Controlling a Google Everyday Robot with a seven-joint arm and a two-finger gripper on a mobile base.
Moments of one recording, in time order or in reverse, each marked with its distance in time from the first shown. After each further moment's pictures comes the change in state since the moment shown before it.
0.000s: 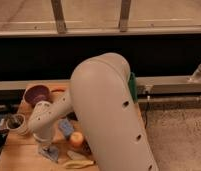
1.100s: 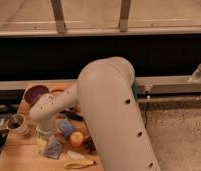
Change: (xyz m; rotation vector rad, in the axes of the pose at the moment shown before) arm 0.002 -0.016 0.002 -0.097 0.054 -0.040
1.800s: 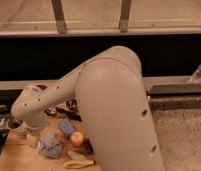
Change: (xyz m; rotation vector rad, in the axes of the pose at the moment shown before) arm -0.033 0.024 -0.069 0.124 -0.004 -0.074
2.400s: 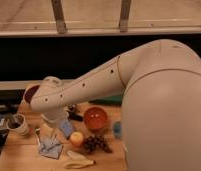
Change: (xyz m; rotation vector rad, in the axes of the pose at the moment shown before) arm 0.076 -0.046 -0.070 0.138 -0.039 0.233
